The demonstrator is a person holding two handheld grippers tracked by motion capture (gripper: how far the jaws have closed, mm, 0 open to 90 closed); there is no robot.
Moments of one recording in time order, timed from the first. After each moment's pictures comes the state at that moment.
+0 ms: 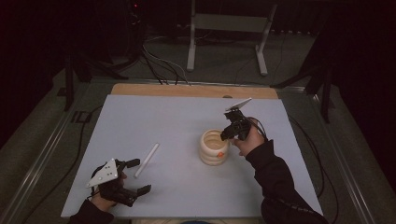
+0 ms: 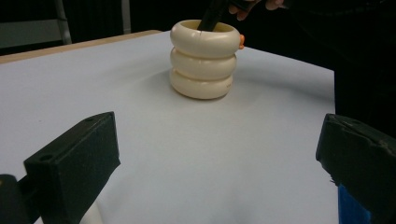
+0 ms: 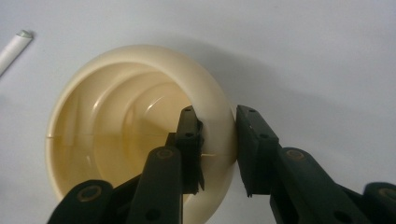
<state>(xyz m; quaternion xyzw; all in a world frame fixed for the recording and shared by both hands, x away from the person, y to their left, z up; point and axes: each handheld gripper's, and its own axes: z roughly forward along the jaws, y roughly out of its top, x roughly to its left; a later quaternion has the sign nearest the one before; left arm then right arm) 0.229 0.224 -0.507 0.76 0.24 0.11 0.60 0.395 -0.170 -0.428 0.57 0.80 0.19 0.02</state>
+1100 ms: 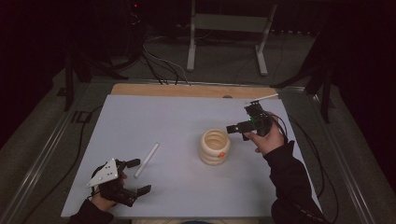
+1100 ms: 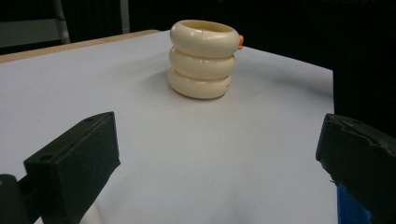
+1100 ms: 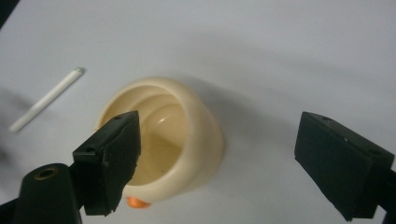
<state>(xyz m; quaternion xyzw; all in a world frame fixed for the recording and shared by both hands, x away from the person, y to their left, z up) 0.229 0.223 -0.507 0.76 0.24 0.11 0.60 0.376 -0.219 -0.389 0.54 0.78 0.30 0.05</state>
